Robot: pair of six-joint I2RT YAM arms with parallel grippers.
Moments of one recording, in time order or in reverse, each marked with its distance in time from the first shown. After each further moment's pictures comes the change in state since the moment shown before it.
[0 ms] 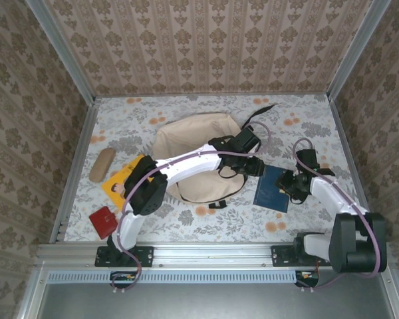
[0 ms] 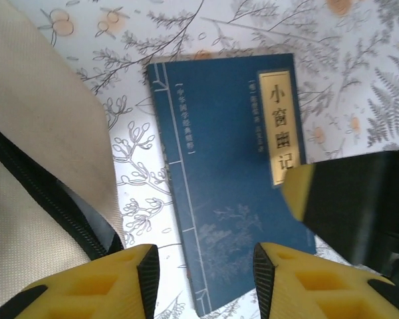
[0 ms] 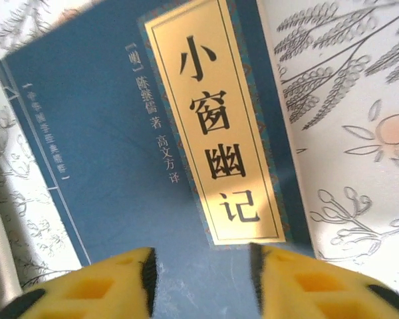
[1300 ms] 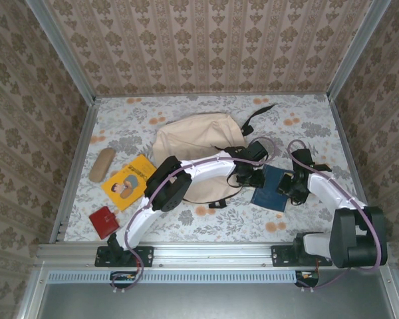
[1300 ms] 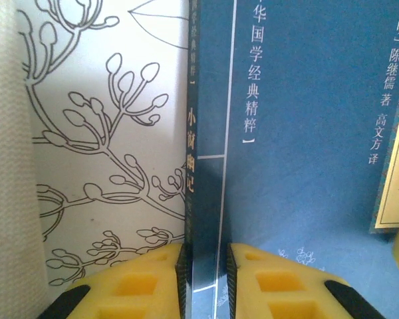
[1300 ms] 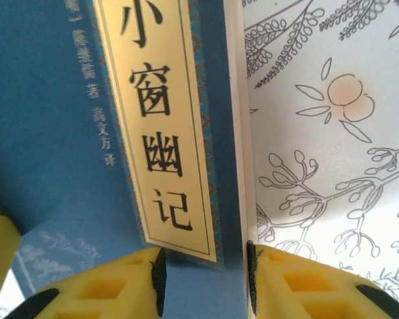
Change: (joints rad) left arm -0.029 0.241 0.120 -0.039 0.076 -0.097; right arm 0.064 0.052 0.049 -0.136 0.076 -0.057
